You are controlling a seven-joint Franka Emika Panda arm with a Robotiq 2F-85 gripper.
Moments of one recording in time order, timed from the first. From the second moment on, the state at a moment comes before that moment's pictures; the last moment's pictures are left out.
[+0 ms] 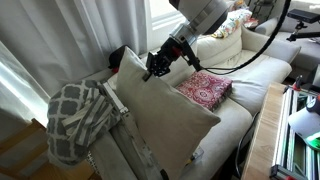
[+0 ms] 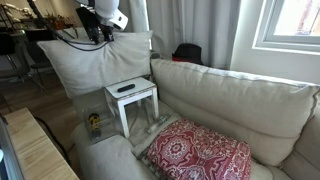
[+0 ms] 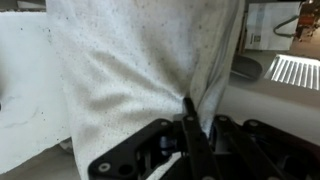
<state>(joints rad) 0.16 0.20 0.15 -2.24 1.57 2.48 -0.78</state>
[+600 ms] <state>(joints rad) 0.25 0.21 0.20 -2.20 1.71 2.78 -0.95</state>
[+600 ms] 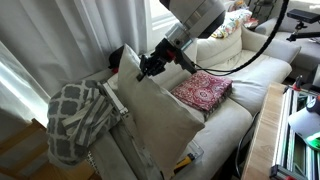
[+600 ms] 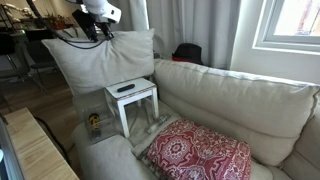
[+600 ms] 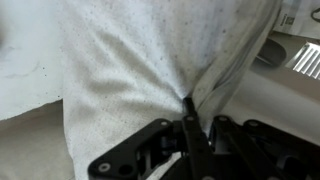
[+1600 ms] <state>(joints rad) 0.29 0.18 0.21 -2.18 1.59 2.94 -1.03</state>
